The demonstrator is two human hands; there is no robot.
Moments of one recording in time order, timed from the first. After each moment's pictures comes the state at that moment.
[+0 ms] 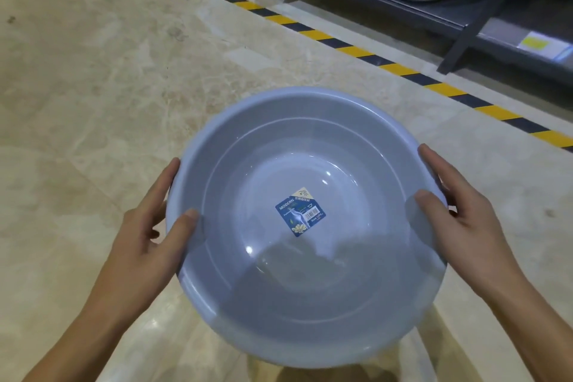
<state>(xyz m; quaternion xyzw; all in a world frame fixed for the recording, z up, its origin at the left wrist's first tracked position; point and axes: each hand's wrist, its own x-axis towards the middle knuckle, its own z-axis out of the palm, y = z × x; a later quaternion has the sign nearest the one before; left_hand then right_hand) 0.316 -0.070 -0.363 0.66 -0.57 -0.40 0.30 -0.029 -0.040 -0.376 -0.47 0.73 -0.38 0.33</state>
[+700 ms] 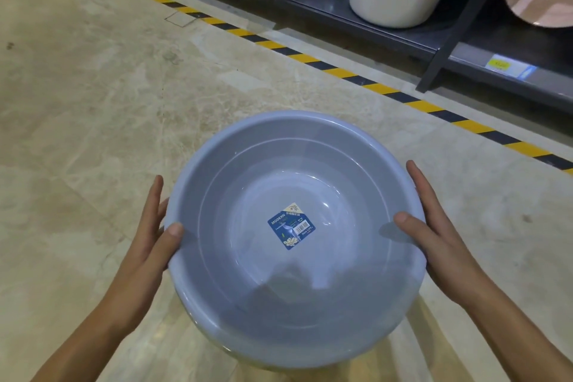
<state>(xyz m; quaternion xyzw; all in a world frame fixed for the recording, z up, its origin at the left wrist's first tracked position) 0.332 -0.069 -0.395 0.57 -0.51 -0.53 0.36 -0.035 -0.025 -0.392 -0.45 0.63 -0.43 0.47</state>
